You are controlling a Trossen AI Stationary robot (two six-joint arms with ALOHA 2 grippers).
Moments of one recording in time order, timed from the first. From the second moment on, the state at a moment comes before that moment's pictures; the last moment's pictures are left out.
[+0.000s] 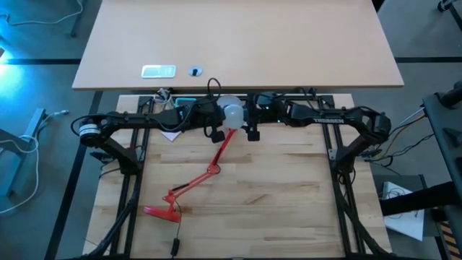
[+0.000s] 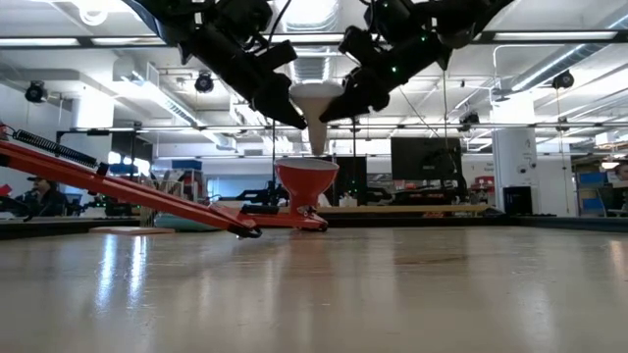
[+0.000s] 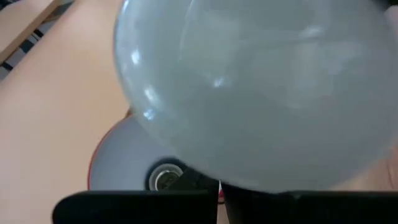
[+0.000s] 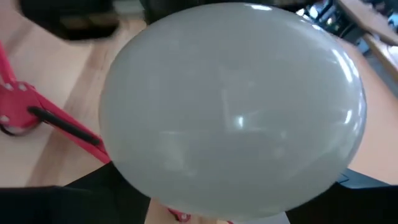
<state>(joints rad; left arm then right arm) 0.31 1.51 1.02 -0.05 -0.19 0.31 -0.33 1.56 1.09 0.01 -0.11 -0.52</state>
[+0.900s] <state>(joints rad) 0.31 1.51 1.02 0.18 -0.12 0.24 -0.32 1.51 1.08 0.21 -0.15 -0.14</state>
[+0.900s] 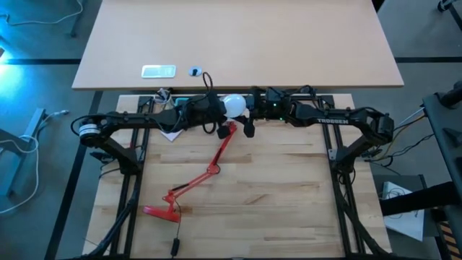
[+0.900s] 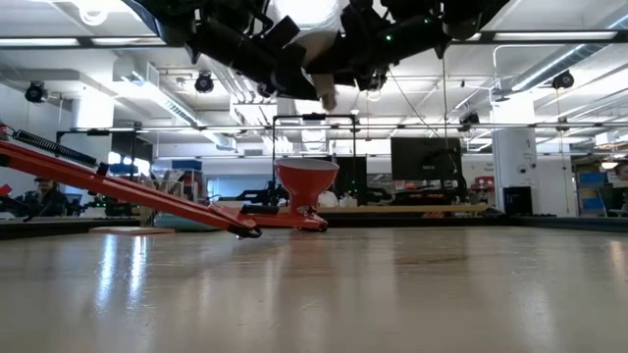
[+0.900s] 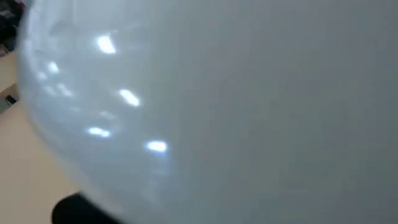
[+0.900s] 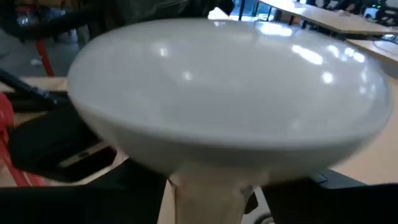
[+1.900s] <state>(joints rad) 0.25 1.12 0.53 0.56 -0.11 0.12 -0.32 1.00 0.70 -0.17 0.27 0.35</state>
